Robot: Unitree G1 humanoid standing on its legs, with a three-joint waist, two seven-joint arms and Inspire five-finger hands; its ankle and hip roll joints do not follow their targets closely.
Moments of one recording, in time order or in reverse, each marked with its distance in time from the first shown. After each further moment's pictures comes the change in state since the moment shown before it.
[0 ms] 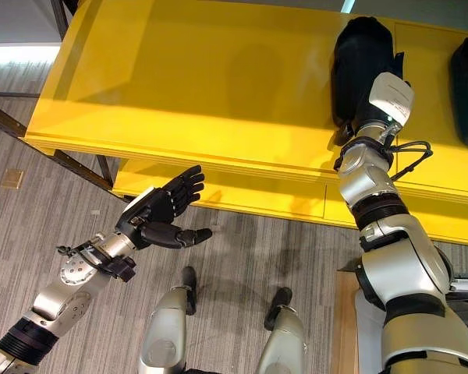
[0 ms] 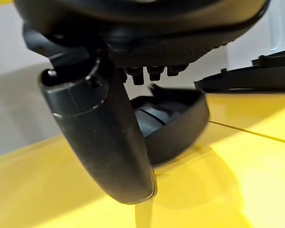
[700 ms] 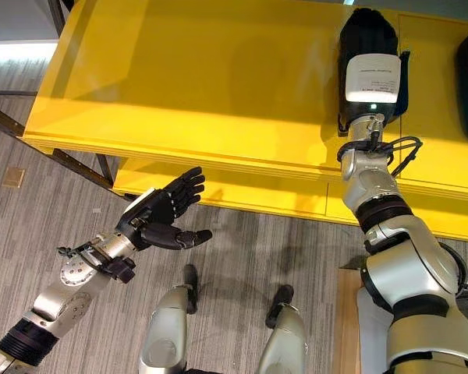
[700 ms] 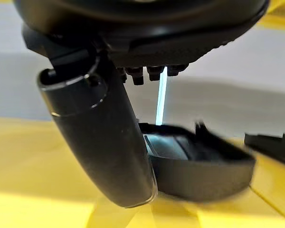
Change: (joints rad) left arm 0.004 0.000 0.000 0.003 -0.002 -0.003 -0.012; right arm 0.003 -0.047 0.110 -0.011 -0.351 -0.081 -0.139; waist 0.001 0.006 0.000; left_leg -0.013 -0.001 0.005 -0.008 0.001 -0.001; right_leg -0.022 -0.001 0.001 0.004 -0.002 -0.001
